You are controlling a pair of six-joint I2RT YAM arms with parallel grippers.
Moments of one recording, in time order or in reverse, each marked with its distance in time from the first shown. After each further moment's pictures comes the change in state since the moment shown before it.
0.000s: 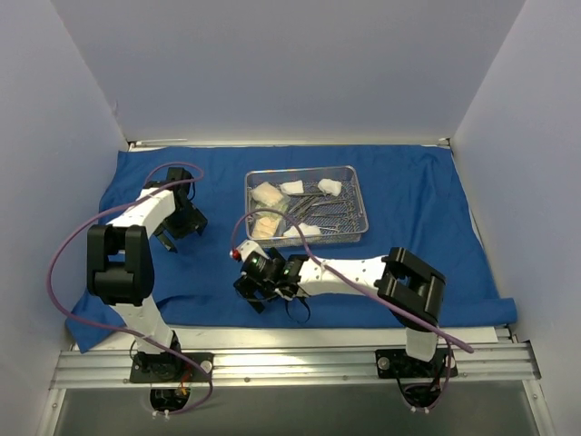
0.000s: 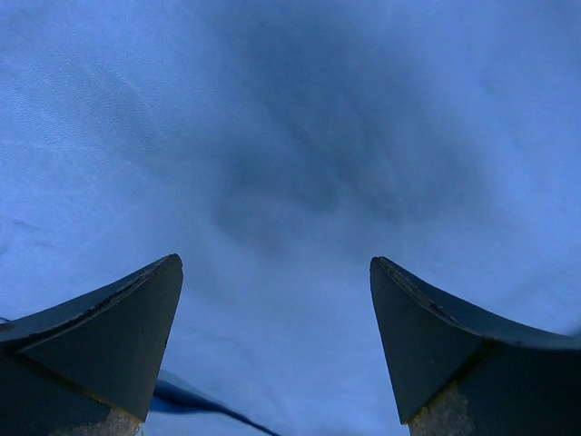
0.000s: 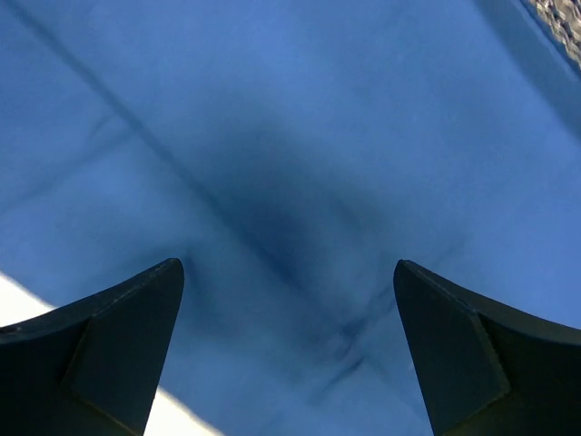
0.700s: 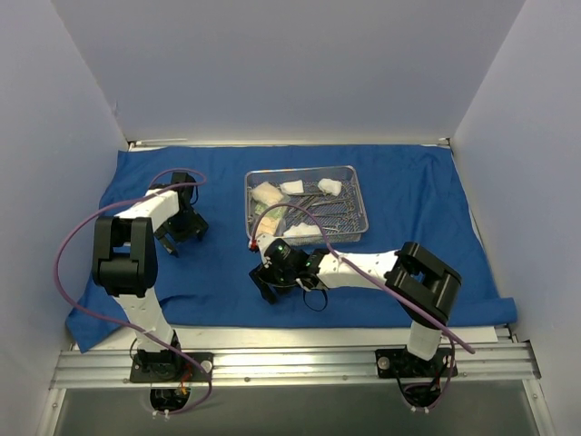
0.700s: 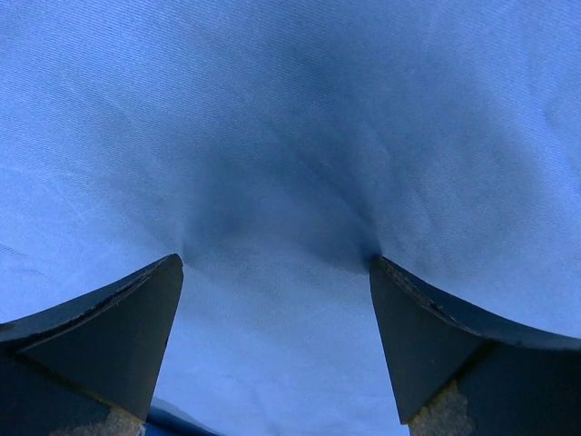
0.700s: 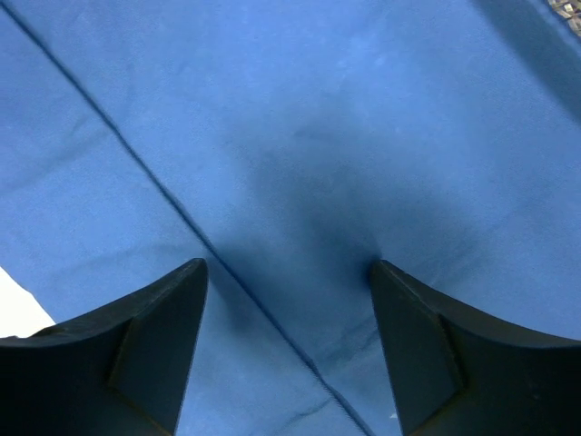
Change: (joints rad) left arm 0.004 0.082 -0.020 0.040 -0.031 0.000; right arm -0.155 -0.054 -0.192 0.252 -0.289 -0.047
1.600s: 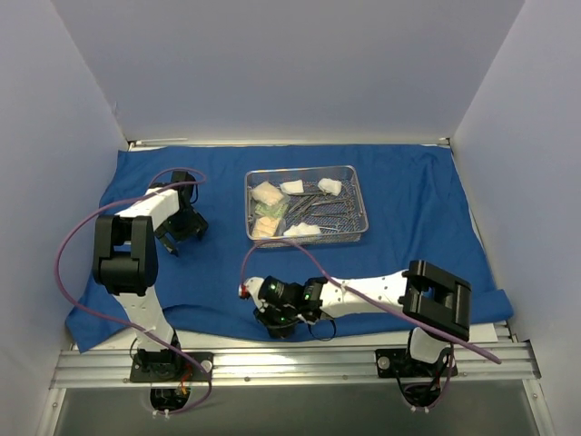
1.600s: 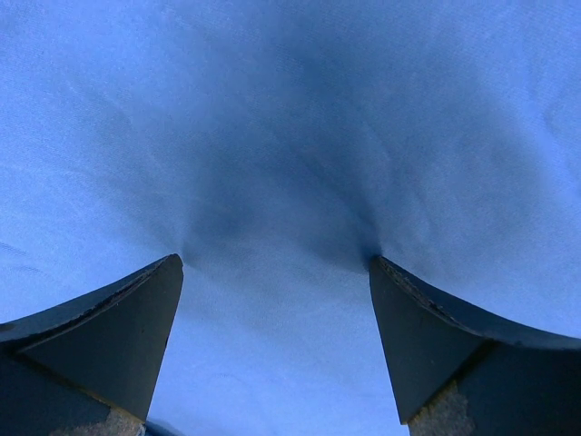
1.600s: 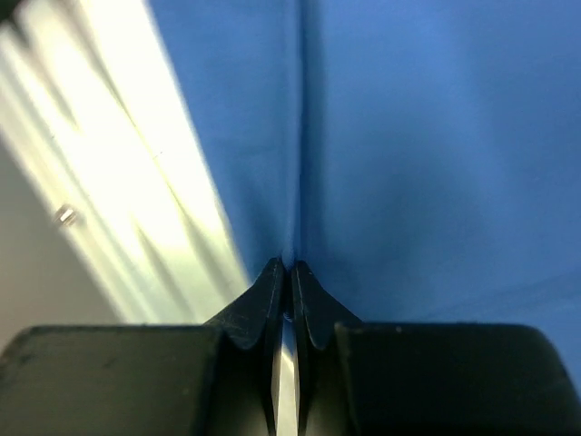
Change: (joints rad) left arm 0.003 0.008 0.008 -0.002 0.001 -0.008; right arm 0.211 -0.096 -0.087 -0.099 -0.142 0.028
